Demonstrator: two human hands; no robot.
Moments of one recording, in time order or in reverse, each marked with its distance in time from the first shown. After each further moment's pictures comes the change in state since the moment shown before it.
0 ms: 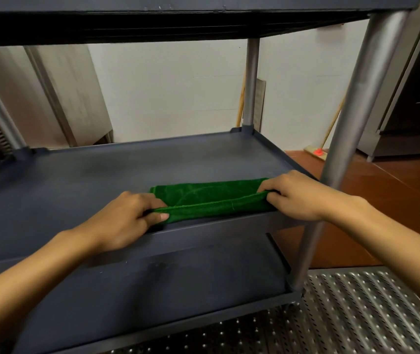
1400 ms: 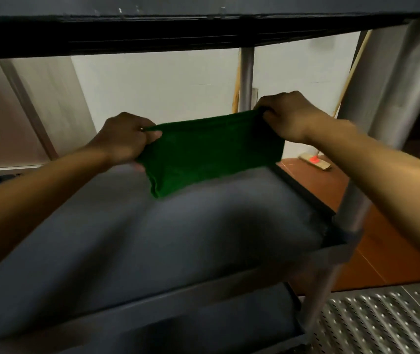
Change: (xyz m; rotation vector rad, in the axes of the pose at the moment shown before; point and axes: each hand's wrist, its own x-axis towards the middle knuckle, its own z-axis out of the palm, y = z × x) left_hand 0.180 -0.010 -0.092 -0.220 0.327 -0.258; right_hand 0.146 0.059 -0.108 -0.125 0.355 0.125
